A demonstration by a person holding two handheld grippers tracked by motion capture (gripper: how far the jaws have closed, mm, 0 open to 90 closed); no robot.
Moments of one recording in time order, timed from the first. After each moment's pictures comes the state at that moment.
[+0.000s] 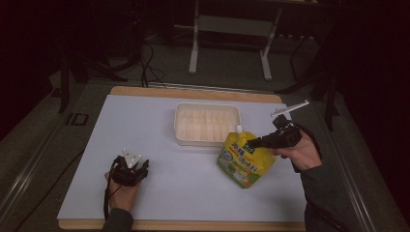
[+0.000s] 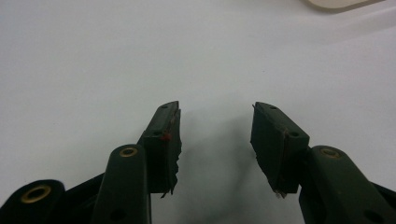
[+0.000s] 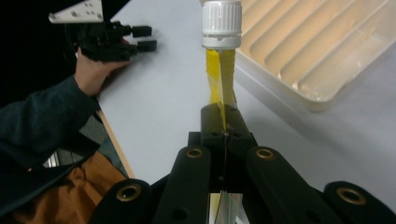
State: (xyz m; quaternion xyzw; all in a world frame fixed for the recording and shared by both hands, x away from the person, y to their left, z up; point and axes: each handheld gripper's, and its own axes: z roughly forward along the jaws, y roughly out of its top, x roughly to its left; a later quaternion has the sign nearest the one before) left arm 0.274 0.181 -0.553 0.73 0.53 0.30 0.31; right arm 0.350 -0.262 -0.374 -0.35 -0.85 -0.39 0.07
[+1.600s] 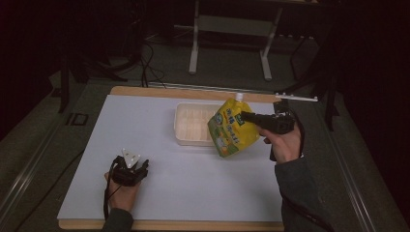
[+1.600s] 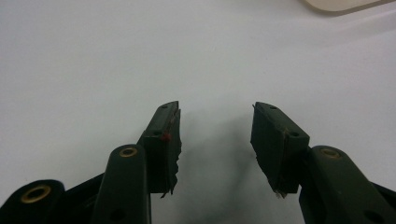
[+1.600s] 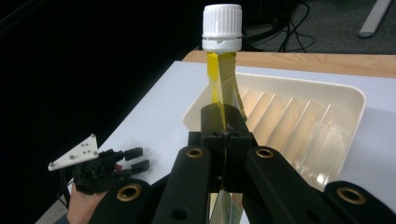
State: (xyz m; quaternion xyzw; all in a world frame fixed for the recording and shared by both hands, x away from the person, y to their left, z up) left arm 0.274 0.182 -0.553 0.73 0.53 0.30 0.32; right arm 0.356 -0.236 -0.351 -0.46 -0.71 -0.53 -0.02
